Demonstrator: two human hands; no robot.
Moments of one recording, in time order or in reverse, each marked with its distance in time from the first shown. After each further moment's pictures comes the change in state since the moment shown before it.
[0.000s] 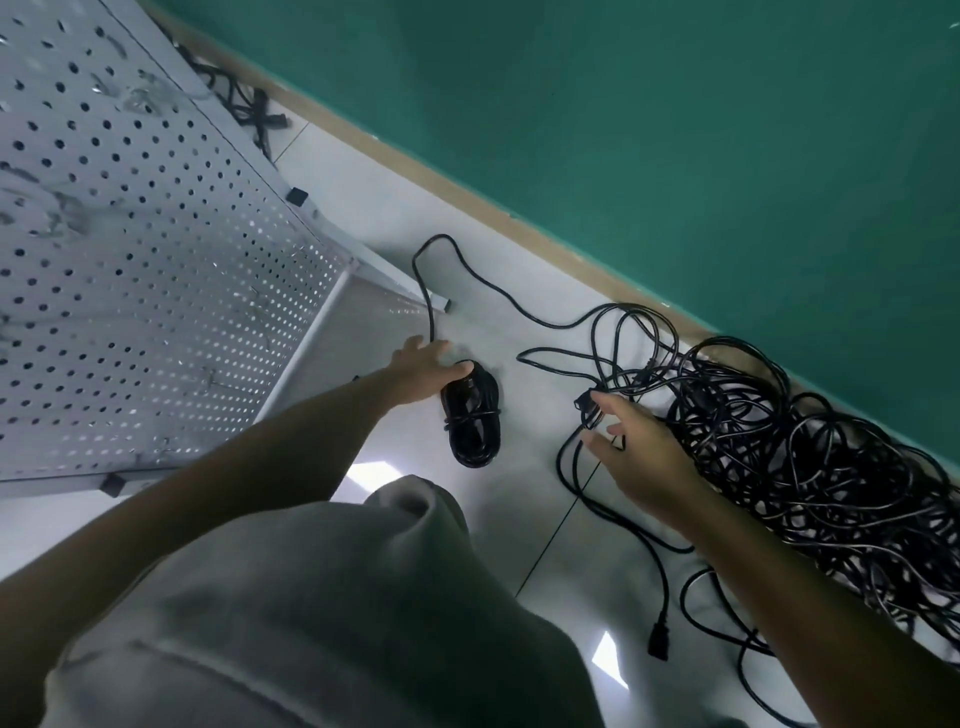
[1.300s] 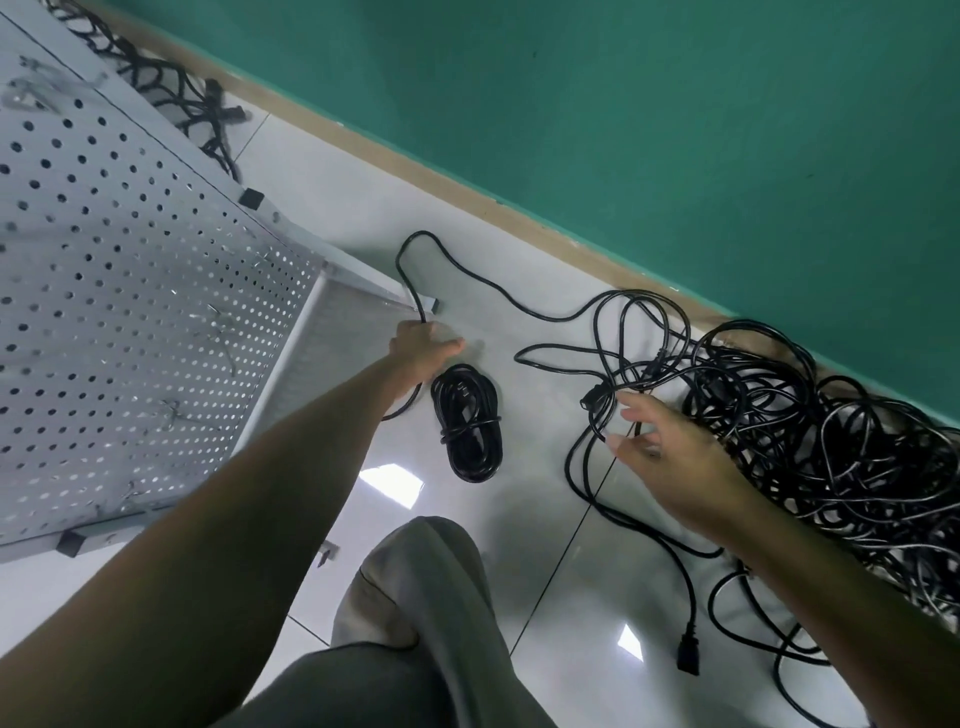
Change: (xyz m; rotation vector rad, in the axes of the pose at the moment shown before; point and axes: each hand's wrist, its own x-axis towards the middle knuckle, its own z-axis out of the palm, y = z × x) left_hand 0.072 0.008 0.008 -0.406 0.196 -0.064; right_hand 0.009 0.012 -0.005 0.055 0.017 0.108
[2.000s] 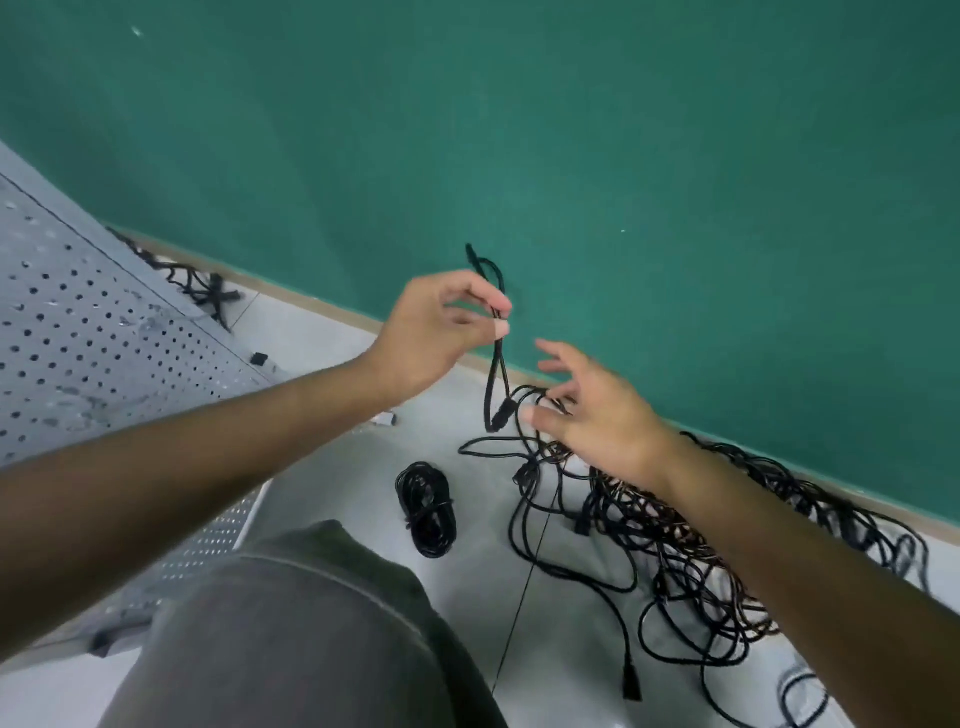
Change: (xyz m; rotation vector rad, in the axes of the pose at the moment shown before) left_hand -0.261 0.218 -0.114 -0.306 -0.134 0.899; right_hand -0.096 -0.127 -0.124 0.064 0.135 -0.329
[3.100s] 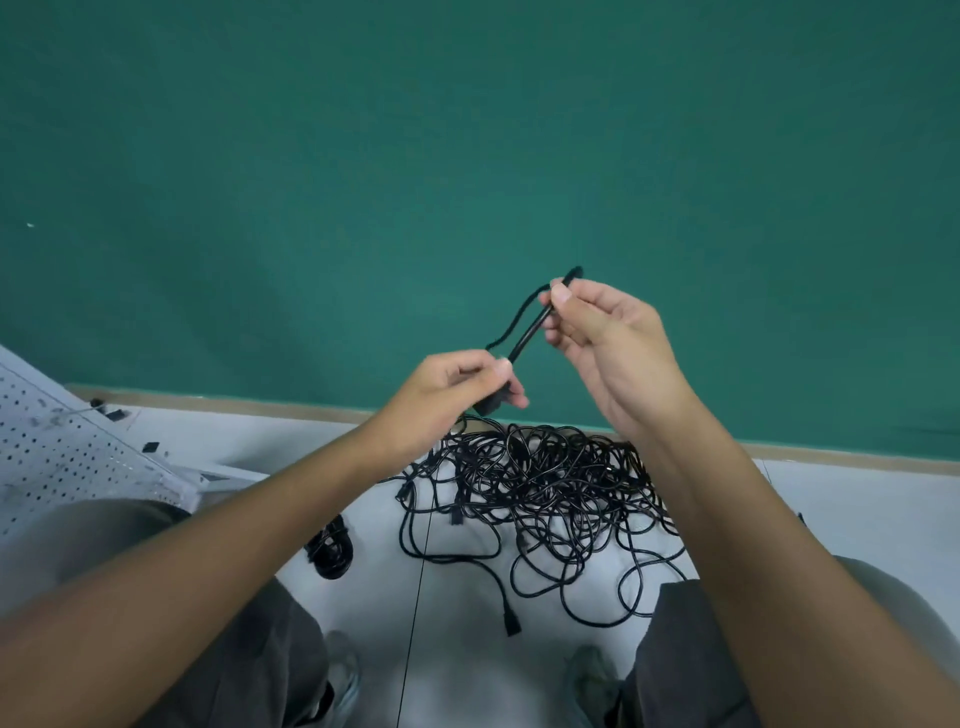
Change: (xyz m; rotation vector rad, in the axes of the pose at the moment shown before) left_hand -0.148 0.193 0.167 -0.117 -0.419 0.119; right_hand -0.262 -0.038 -0.156 1.046 0.632 -0.205
